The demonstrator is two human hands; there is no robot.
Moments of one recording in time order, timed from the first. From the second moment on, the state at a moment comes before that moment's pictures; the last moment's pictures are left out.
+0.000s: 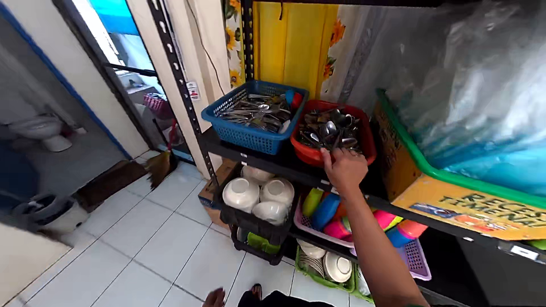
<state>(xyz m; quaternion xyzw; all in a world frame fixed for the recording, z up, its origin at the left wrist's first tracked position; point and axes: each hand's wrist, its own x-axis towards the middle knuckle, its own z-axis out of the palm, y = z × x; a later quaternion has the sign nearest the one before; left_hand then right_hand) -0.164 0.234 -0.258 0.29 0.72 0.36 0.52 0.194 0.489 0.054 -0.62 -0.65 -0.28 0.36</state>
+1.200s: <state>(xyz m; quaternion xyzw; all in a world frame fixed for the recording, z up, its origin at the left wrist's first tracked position) -0.102 0.599 0.207 0.92 0.09 0.31 0.22 0.155 0.417 0.063 -0.68 -0.49 -0.43 0.33</state>
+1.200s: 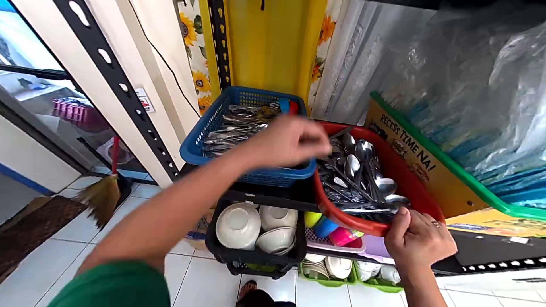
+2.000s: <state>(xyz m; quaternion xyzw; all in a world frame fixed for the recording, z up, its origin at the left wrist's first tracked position) -0.011 0.819 0.242 0.77 0.39 0.33 0.38 0.162 0.463 0.062 -0.72 -0.52 -0.35 0.29</state>
